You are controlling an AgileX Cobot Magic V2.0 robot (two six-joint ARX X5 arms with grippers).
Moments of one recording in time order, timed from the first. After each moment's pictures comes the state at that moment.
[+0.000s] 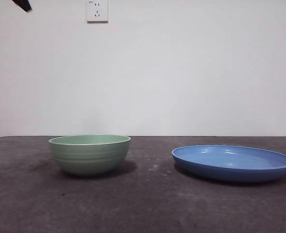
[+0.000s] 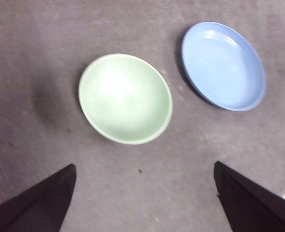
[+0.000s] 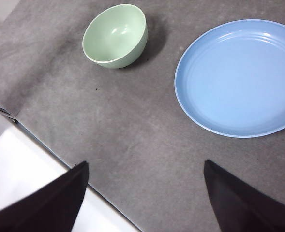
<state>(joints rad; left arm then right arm) -0.23 1.04 1.12 -0.92 0.39 -0.04 0.12 0.73 0.99 -1.12 -0.60 -0.07</state>
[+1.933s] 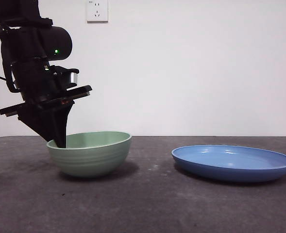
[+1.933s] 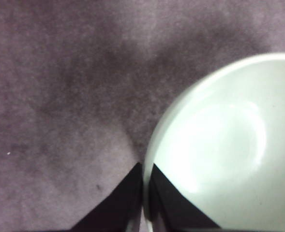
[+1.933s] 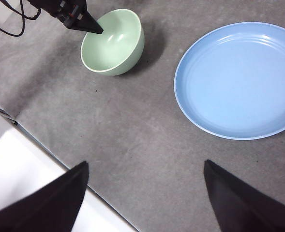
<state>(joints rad) -0.34 1.78 1.27 -0.71 0.17 -0.08 0.12 0.73 0.99 -1.11 -0.60 -0.07</state>
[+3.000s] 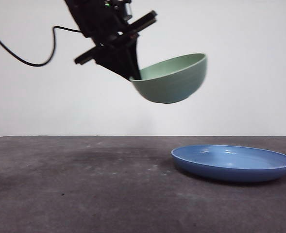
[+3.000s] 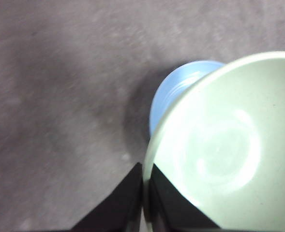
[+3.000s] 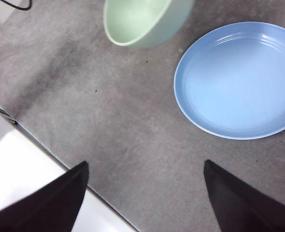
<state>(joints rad) -0.60 1.75 1.53 -0.60 0.18 -0.21 0.12 0.73 0.99 -1.11 -0.60 -0.07</state>
